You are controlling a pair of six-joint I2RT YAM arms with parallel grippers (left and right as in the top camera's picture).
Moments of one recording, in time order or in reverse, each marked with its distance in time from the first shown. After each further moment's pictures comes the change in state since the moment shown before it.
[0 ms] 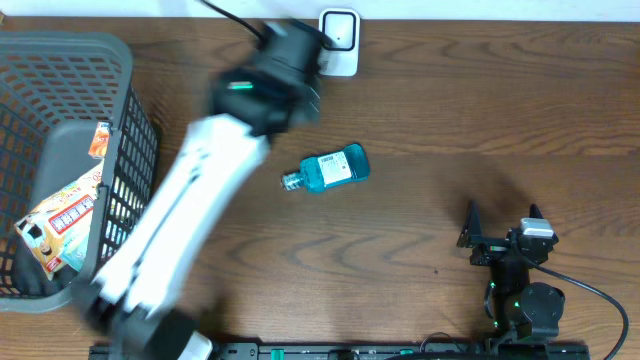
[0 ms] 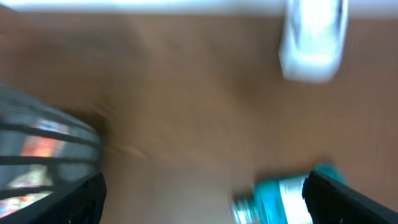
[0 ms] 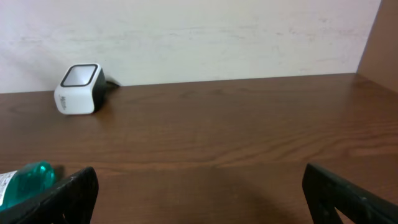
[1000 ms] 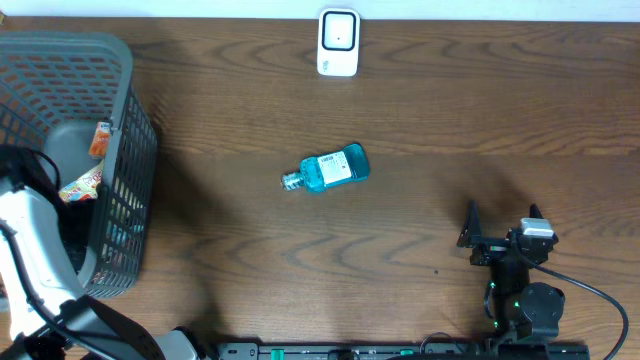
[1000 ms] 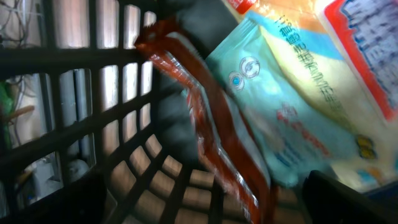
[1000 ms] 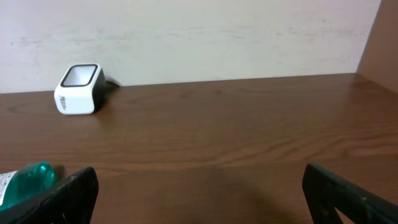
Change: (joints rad) left arm 1.102 -0.172 -0.707 -0.131 0.291 -0.610; right arm 0.000 0.000 0.000 0.000 0.000 0.000
